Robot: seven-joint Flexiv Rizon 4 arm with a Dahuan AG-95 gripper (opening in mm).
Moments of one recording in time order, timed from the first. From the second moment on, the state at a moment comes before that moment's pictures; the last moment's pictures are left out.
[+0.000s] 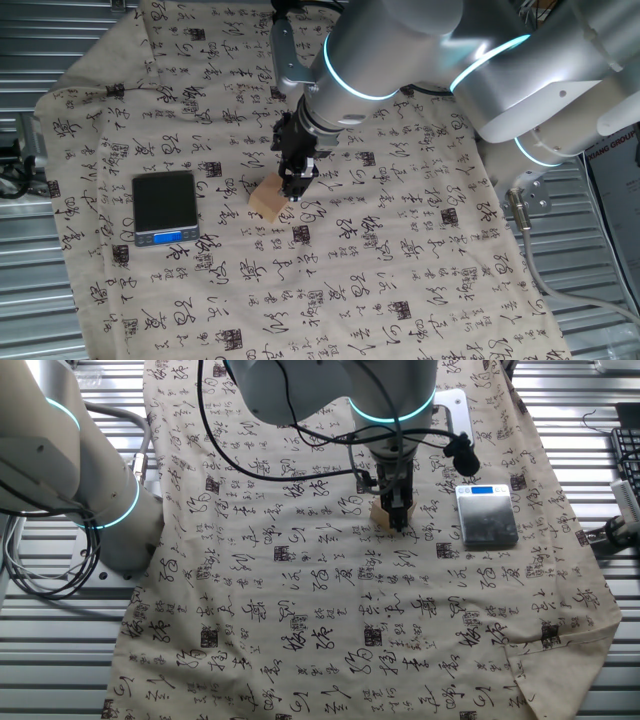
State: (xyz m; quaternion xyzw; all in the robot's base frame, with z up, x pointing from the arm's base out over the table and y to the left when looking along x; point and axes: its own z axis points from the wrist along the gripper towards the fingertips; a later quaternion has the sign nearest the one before) arm 0.491 0.018 0.092 -0.02 1.00 0.01 0.09
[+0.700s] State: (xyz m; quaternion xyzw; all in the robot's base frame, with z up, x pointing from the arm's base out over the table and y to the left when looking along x) arm 0.490 0.017 0.092 -0.04 1.00 0.01 0.08
